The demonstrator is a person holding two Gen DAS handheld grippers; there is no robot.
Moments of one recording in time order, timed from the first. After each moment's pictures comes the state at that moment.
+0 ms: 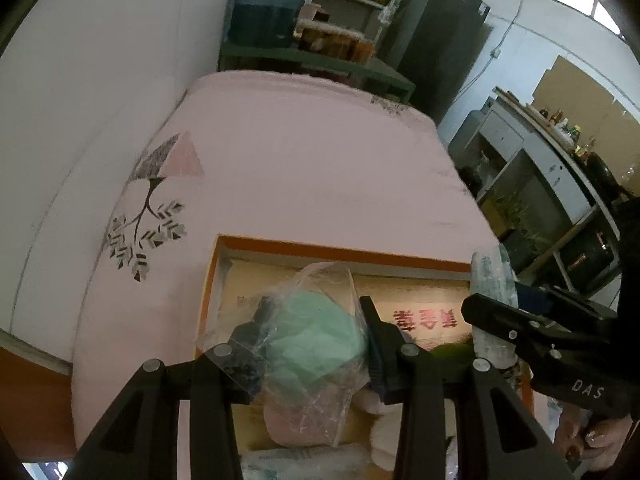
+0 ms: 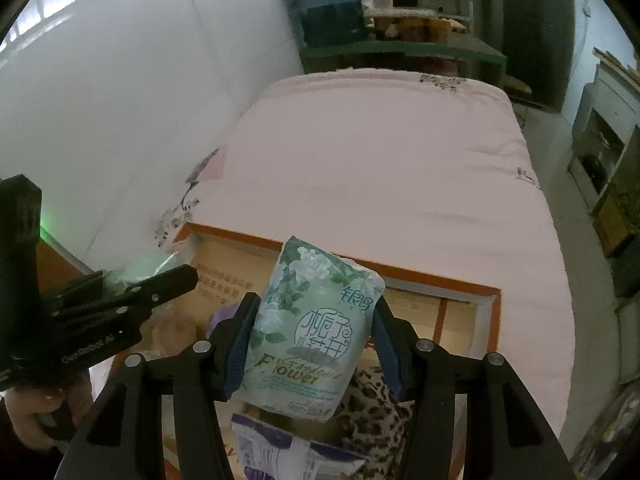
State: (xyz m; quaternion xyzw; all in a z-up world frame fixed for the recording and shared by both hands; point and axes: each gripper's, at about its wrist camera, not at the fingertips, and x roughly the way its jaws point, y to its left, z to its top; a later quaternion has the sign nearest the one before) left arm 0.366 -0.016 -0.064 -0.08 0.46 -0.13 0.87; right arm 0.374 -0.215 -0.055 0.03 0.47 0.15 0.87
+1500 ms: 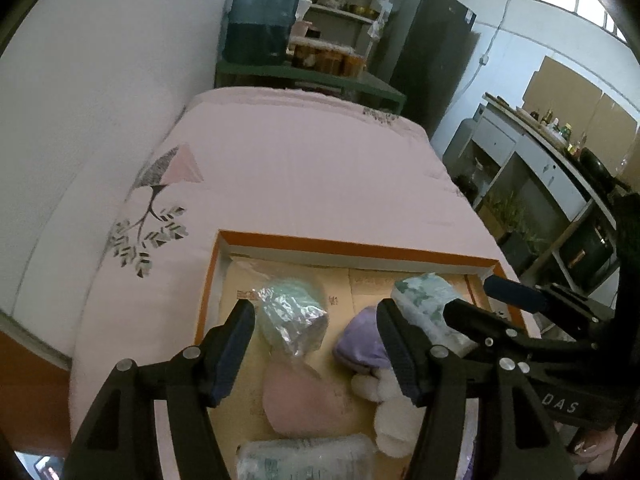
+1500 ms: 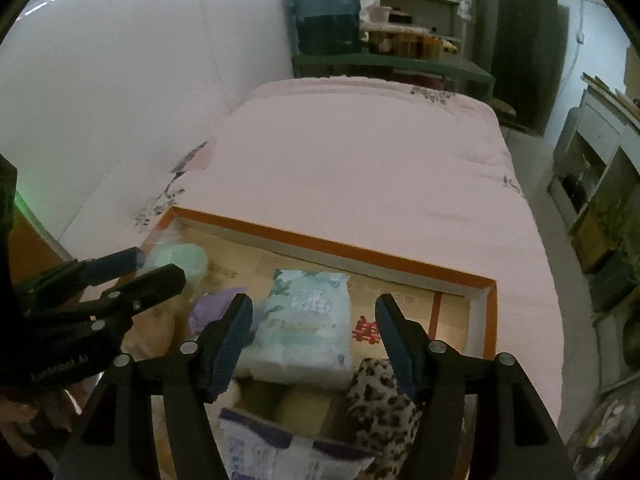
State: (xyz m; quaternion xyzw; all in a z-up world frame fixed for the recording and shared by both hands) left arm 0.343 -0.017 -0.066 -0.07 0.42 -0.13 0.89; right arm 0.347 -0.200 -0.065 -0.01 0.44 0.12 0.89
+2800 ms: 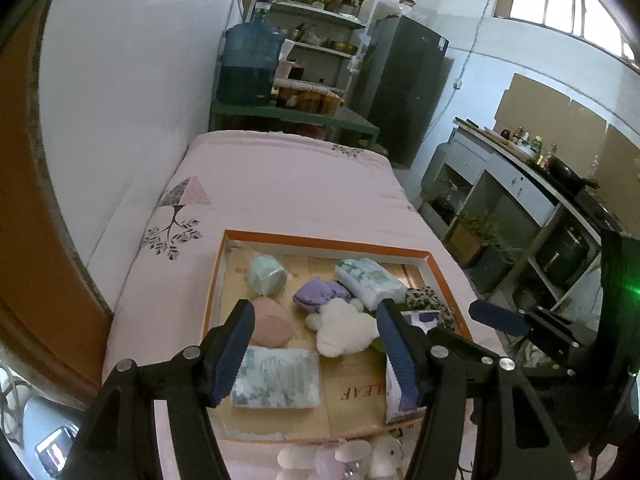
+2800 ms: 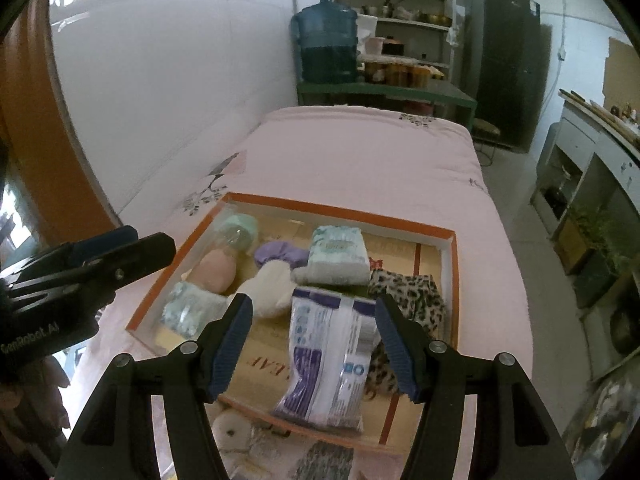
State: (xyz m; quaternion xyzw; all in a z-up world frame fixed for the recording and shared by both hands) left arm 0.239 -0.010 -0.007 -0.07 0.36 -0.15 0.92; right arm 0.229 -0.192 -0.022 -0.01 0.39 0.11 0.91
